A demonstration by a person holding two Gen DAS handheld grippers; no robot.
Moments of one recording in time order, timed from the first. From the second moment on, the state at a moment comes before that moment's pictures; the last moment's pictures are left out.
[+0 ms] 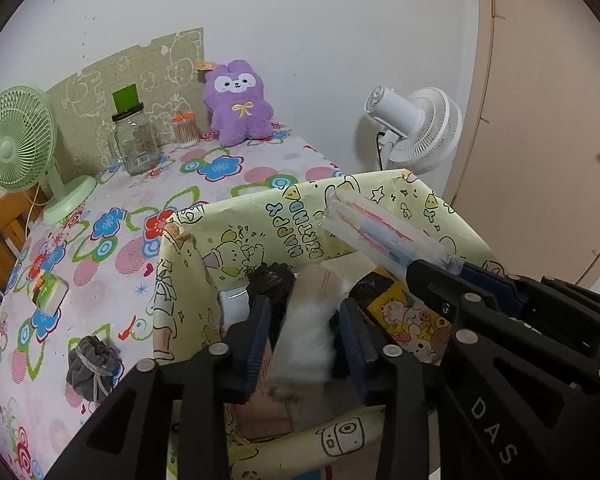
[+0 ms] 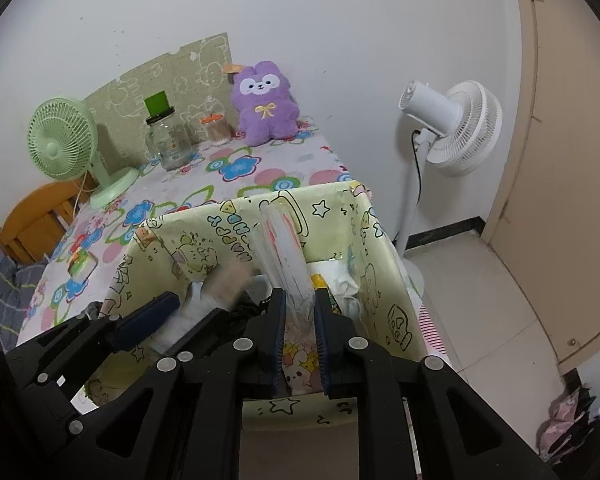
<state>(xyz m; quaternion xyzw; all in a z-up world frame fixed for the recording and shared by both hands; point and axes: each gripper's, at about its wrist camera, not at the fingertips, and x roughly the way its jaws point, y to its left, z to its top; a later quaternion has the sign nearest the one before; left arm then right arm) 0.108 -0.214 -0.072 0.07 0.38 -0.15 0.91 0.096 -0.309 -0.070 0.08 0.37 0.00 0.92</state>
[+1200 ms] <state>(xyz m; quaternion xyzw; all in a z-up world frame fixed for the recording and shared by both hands) 0.084 -0.180 -0.028 0.06 0.34 -0.14 0.93 0.074 -0.282 -0.025 0.06 0.32 0.02 0.95</state>
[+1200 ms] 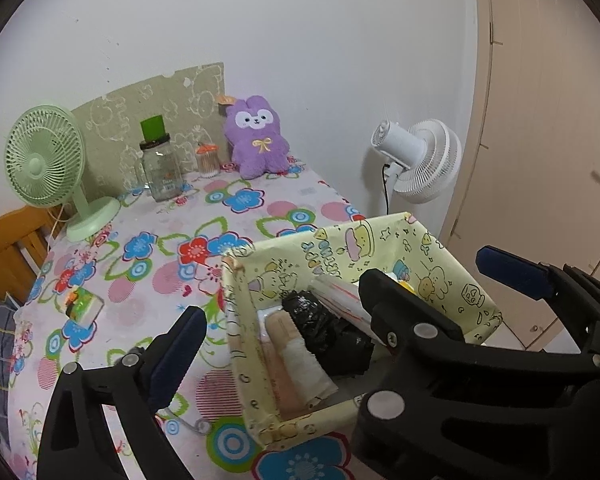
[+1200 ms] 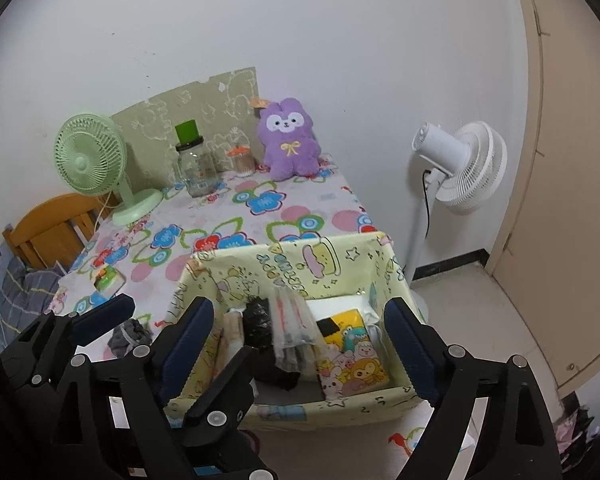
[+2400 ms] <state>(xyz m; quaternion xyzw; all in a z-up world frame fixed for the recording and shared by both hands) 0.057 -0.085 0.005 0.03 0.27 -0.09 0.96 0.054 -0.186 0.019 0.02 0.26 0.03 0.97</state>
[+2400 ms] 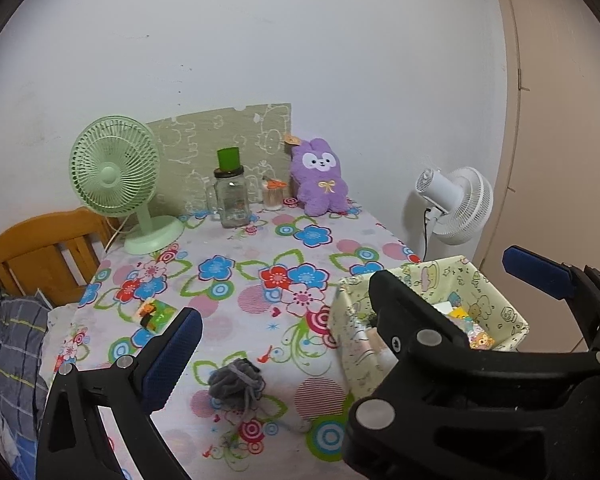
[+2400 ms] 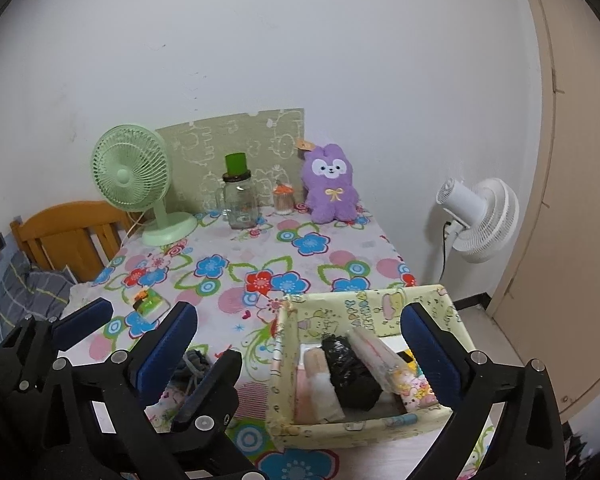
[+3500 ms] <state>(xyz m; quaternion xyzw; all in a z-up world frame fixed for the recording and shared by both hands) 0.079 0.009 -0.044 0.01 0.33 -0.02 0.95 0.089 -0.092 -0.027 0.01 0.29 0.09 0.95</state>
